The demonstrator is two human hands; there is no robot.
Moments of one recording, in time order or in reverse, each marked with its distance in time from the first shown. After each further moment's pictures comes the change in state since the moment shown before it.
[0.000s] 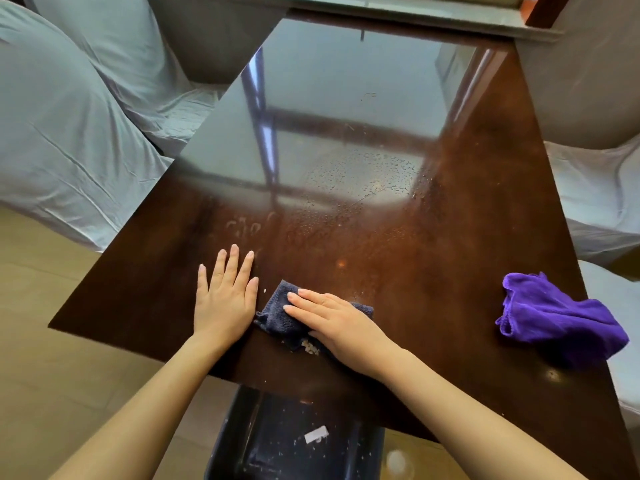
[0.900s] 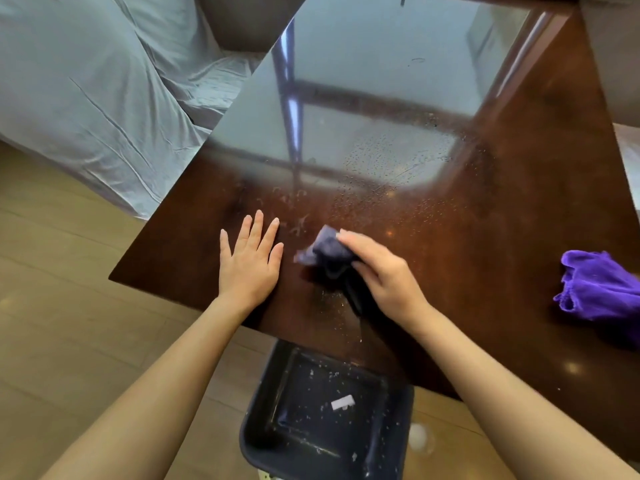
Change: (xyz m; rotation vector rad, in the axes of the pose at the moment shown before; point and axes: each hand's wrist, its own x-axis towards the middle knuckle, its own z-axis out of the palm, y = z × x) left_hand -0.004 -0.041 -0.005 -0.064 0.001 -0.007; right_hand 0.024 -0.021 -0.007 0.344 0.454 0.163
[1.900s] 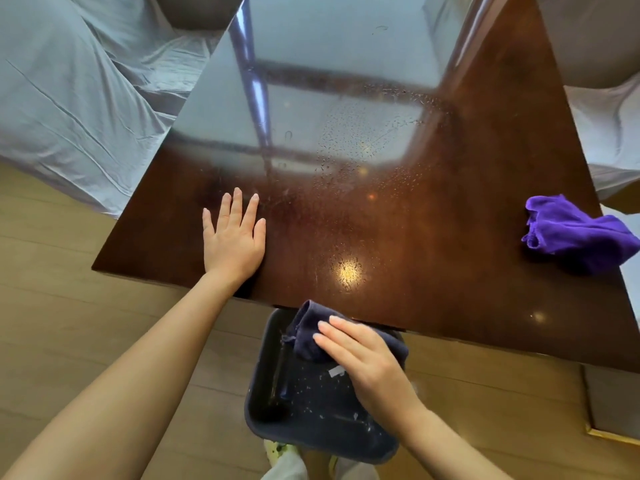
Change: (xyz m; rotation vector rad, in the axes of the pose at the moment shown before) left_hand -0.002 -0.010 0.002 0.023 -0.011 0.040; right_hand -0.158 -0.056 0.069 -0.297 -0.099 -0.018
